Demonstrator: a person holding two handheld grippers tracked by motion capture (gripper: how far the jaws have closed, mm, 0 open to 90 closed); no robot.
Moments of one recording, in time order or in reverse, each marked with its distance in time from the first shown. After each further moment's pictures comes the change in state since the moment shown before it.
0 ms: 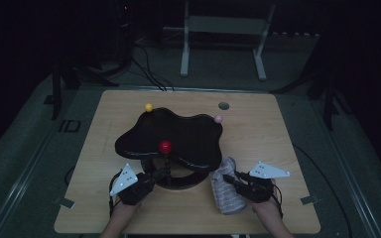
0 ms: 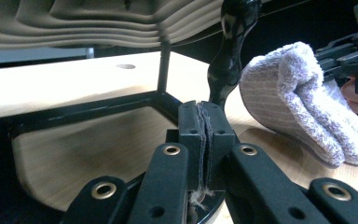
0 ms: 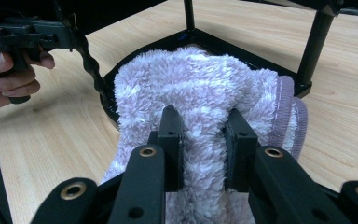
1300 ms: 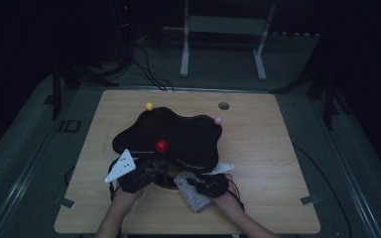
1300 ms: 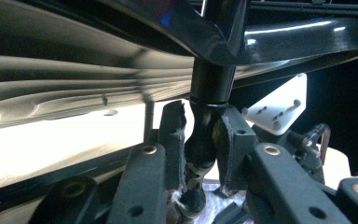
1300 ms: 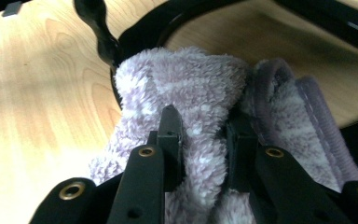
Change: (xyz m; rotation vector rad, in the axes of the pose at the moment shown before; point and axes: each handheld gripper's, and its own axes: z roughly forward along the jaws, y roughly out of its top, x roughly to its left) left arm 0.004 0.051 0.004 -0.107 -0.095 0.032; right arm 0.037 -0.006 0.113 0.166 0.097 -0.093
